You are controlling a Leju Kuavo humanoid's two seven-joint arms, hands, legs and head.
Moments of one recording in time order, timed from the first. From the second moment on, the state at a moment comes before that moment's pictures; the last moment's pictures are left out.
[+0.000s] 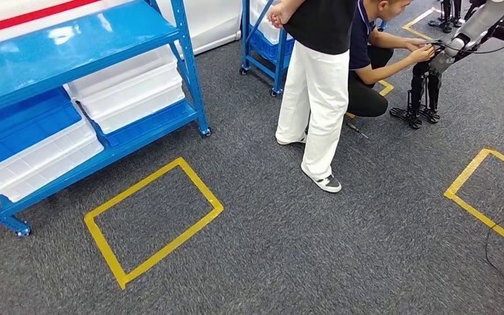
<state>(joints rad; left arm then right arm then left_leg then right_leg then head) -0.04 -0.07 1.35 -0.40 -1.39 -0.02 -0.41 0.41 0.36 -0.43 -0.99 0.59 0.16 0.31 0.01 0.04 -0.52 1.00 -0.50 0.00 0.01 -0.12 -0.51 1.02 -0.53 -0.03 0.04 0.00</state>
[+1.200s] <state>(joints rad) -0.04 -0.06 1.35 -0.37 -1.38 0.00 -0.41 0.44 0.36 -0.45 -1.03 0.60 0.18 0.31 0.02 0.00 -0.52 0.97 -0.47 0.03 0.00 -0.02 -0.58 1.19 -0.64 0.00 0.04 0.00</state>
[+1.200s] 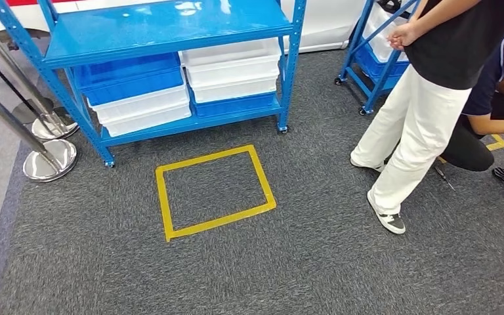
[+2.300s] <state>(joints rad) -0.05 -0.04 1.37 -0.29 -1.36 0.00 -0.45 0.46 0.36 -0.45 -1.08 0.58 0.12 0.33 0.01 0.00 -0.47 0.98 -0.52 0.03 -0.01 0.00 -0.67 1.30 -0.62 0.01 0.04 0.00</state>
